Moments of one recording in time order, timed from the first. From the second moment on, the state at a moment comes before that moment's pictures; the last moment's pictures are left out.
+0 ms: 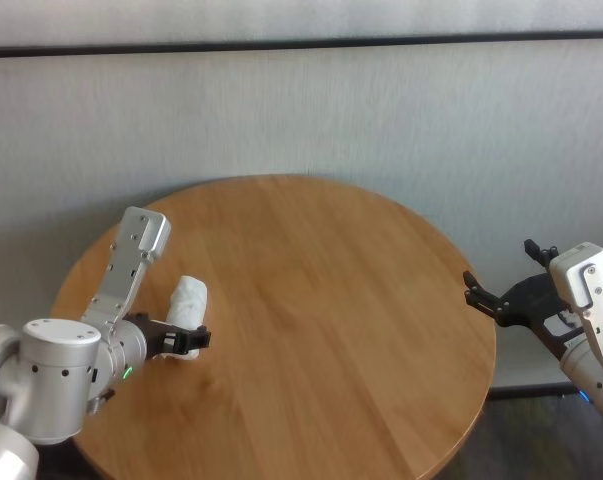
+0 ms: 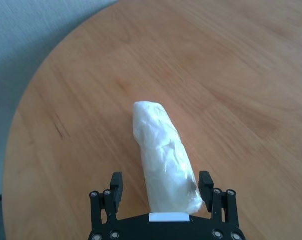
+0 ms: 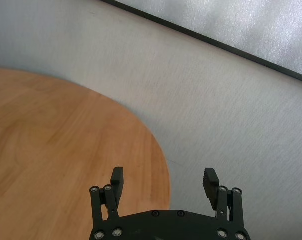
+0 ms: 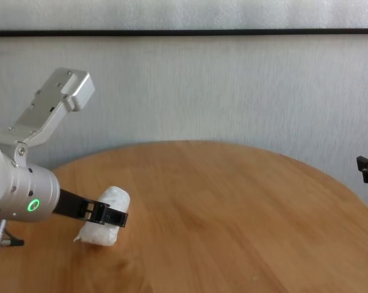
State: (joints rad) left arm -0.37 0.31 0.43 -1.40 -0.36 0.66 0.03; right arm 0.20 0.60 -0.45 -1.41 0.25 -0.12 -0.03
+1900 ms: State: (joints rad) left arm -0.40 0.26 0.41 -1.28 -0.33 0.65 -0.01; right arm 0.20 0.60 -0.45 -1.41 0.25 -0.12 -0.03
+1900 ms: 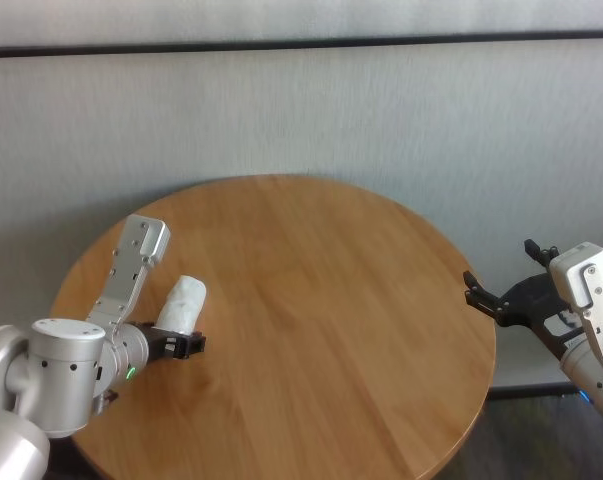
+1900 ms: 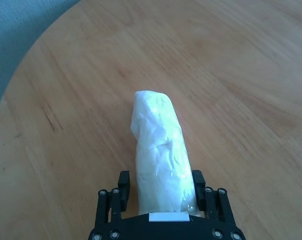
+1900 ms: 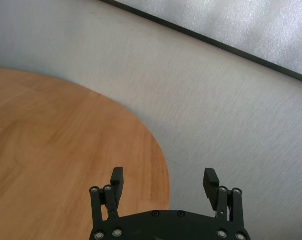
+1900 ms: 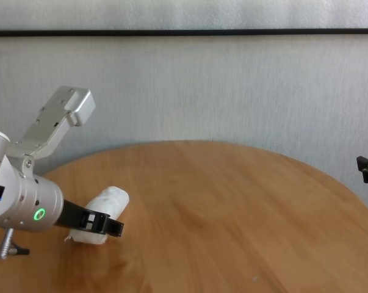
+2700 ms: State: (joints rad) left arm -0.40 0.27 0.41 -1.29 -0.33 0.65 -0.01; right arm 0.20 0.60 -0.45 -1.41 0.25 -0.12 -0.03
